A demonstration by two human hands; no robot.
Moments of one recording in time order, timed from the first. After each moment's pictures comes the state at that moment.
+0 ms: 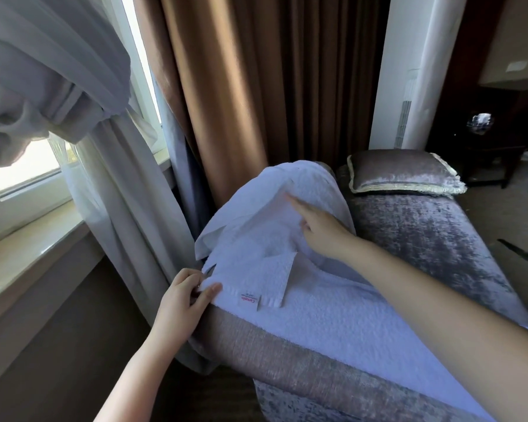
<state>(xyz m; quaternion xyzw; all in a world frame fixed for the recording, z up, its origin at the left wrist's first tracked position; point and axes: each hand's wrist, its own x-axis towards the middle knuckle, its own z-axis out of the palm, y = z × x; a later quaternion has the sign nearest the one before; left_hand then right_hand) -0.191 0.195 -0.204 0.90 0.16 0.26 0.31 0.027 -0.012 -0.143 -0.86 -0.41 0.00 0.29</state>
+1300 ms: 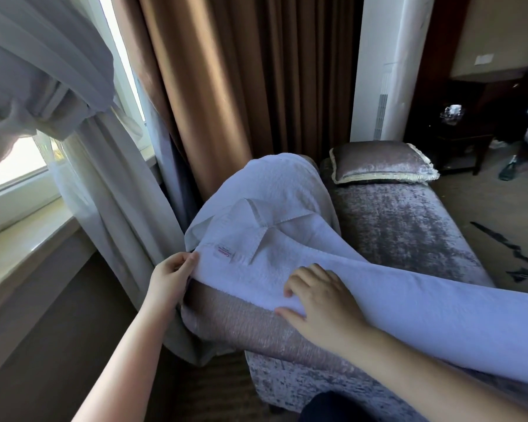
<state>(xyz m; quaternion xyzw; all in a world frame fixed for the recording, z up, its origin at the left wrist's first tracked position) -0.184 0.194 -0.190 0.76 0.26 0.25 0.55 -0.122 -0.076 -0.204 -0.84 -0.45 -0.22 0.20</state>
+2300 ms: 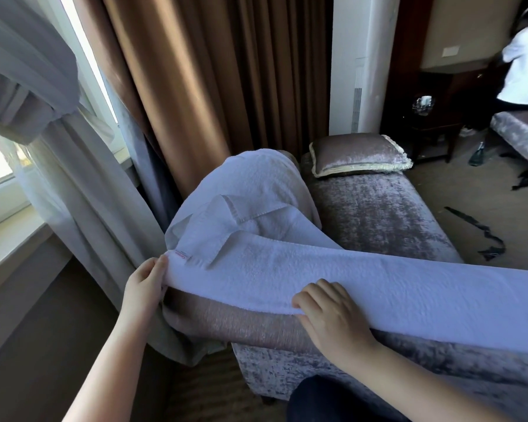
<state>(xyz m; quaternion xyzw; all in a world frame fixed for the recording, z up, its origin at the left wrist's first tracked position) -0.201 0.182 -0.195 0.73 0.26 0.28 0.57 -0.140 -0.123 -0.241 -0.80 -0.43 -0.36 0.20</state>
